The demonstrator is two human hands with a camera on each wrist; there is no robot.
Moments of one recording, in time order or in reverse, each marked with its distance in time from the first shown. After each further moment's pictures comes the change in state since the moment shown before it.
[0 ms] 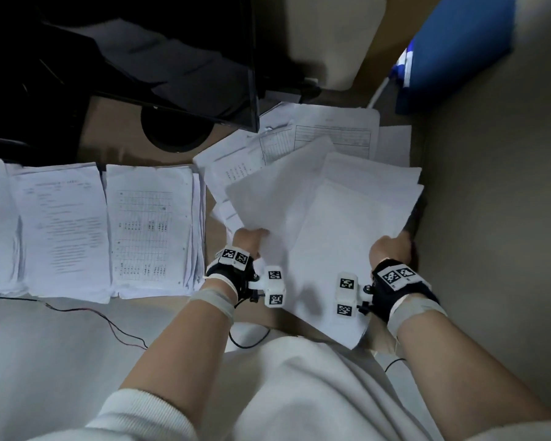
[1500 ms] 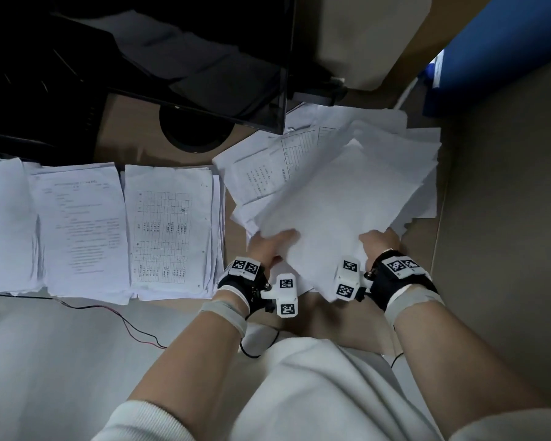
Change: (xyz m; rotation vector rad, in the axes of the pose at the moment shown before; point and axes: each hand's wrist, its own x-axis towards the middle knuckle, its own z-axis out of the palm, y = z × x) left_hand -0.011 -0.003 -0.022 -0.146 -0.187 0.015; right_hand -0.011 -0.031 0.059 0.104 -0.212 0.180
